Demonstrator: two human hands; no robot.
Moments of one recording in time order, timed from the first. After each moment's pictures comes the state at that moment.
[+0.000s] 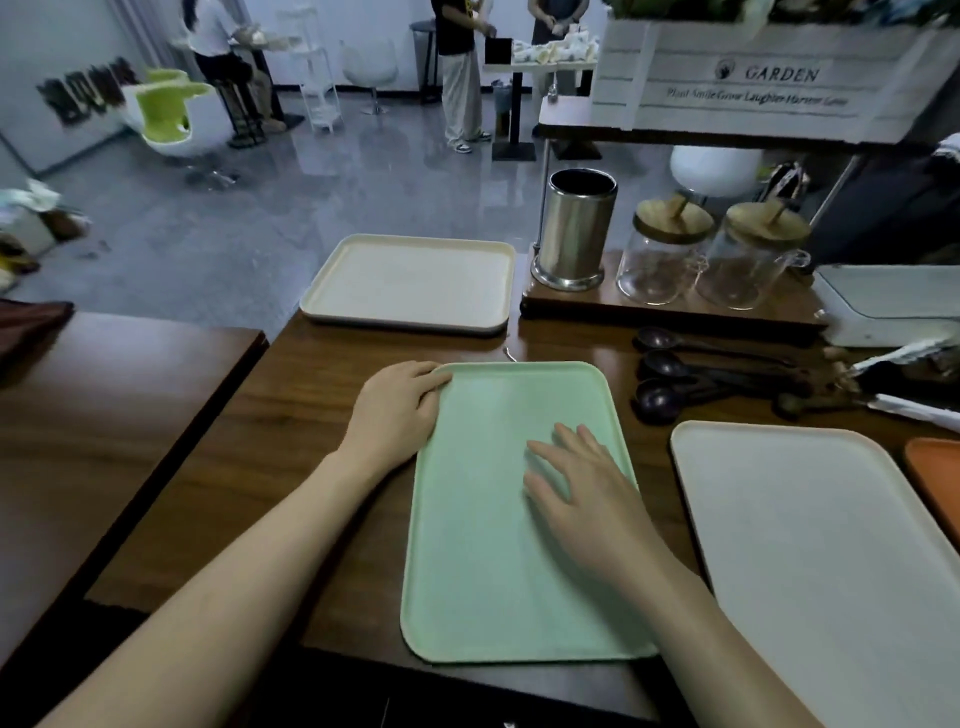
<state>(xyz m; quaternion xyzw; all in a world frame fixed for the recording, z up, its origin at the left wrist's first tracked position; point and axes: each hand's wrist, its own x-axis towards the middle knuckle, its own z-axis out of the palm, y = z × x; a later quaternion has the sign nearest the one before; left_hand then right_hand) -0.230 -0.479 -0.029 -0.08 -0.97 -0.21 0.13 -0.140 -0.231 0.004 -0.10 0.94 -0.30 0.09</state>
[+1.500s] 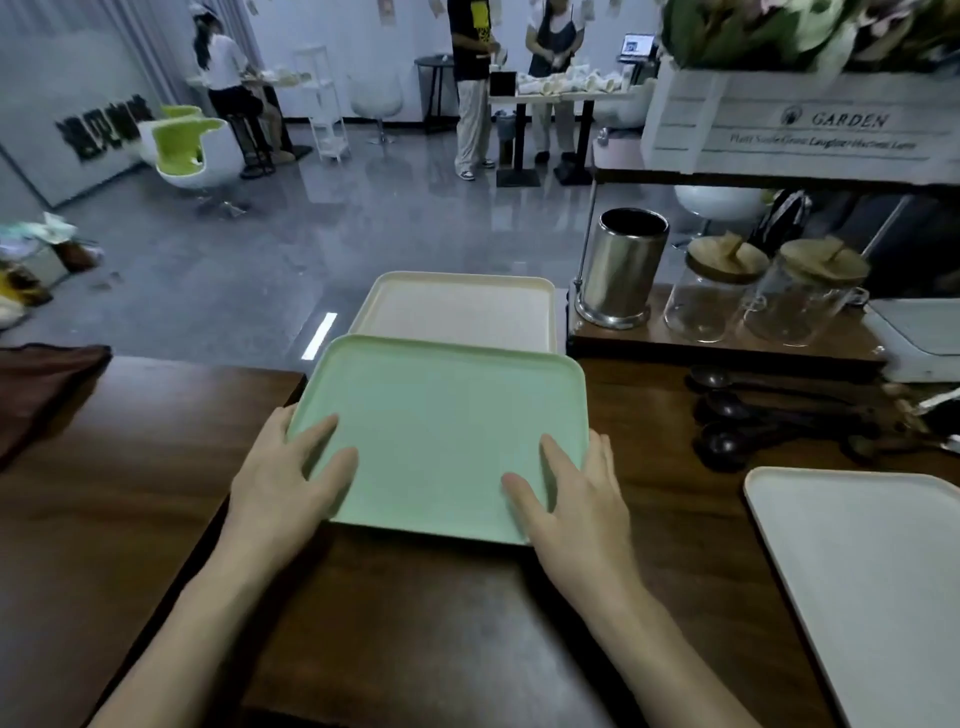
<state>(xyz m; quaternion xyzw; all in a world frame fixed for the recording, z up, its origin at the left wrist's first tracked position) -0.158 -0.609 0.017 0.12 -0.94 -0.32 0.09 -0.168 -0.324 -0.005 -0.02 0.94 -0.35 -0.02</state>
